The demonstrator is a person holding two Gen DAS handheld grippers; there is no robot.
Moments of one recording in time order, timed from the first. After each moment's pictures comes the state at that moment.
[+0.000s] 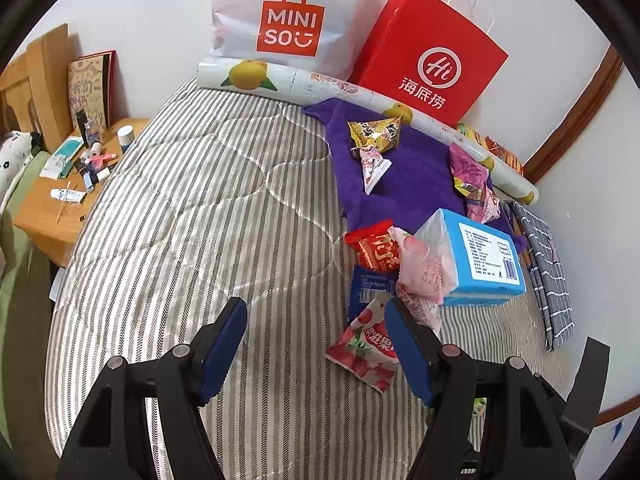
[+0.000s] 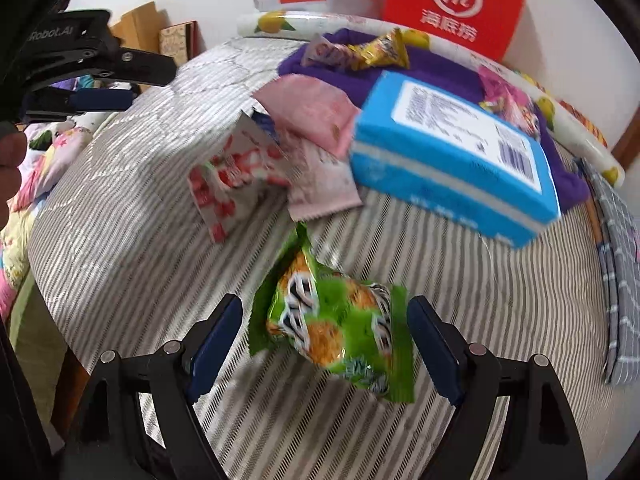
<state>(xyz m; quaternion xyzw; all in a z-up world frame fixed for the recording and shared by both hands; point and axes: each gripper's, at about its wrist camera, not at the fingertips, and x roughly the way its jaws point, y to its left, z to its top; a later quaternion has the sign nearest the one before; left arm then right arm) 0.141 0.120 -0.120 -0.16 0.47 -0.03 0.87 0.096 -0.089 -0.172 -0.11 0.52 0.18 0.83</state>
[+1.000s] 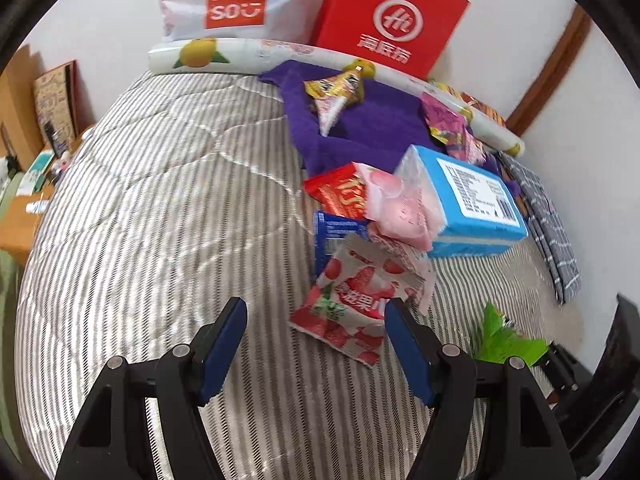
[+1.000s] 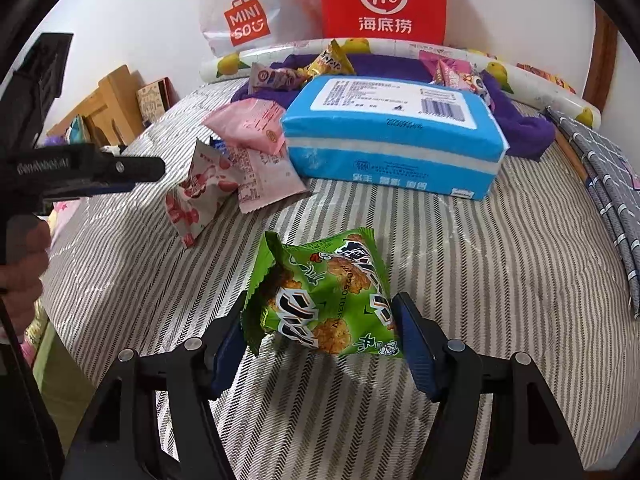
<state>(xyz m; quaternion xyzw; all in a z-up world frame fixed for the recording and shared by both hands) 0.136 0.077 -0.151 -0.11 0.49 -0.08 0.86 0.087 -0.136 -0.167 -0.01 0.47 0.16 0.87</state>
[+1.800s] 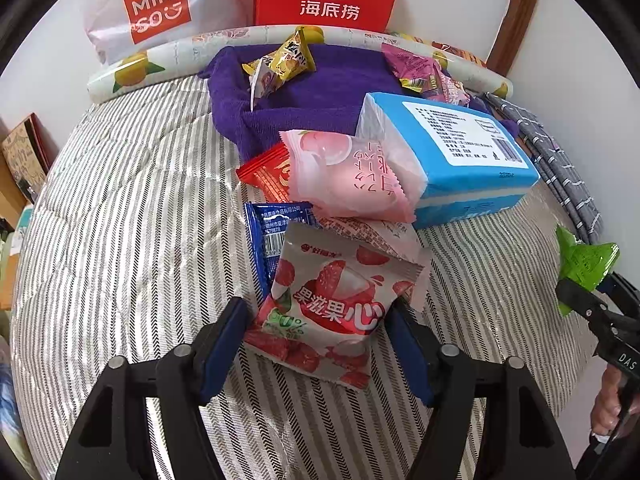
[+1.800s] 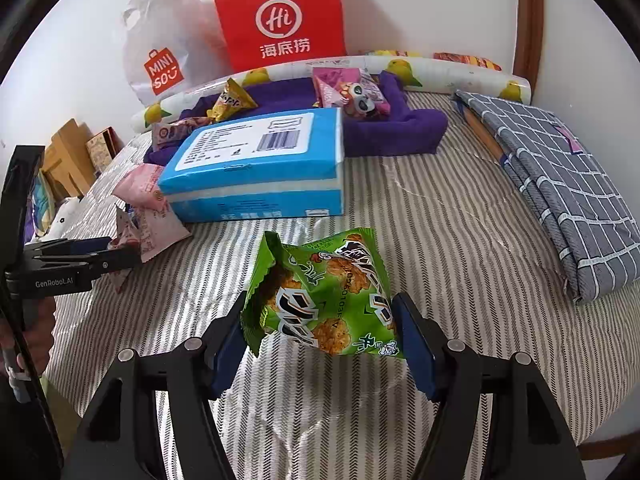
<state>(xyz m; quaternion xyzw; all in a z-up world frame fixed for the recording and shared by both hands) 0.154 0.030 -0.172 0.00 0.50 -0.11 0.86 0.100 -0.217 -0.160 0.03 0.46 0.07 0.88</state>
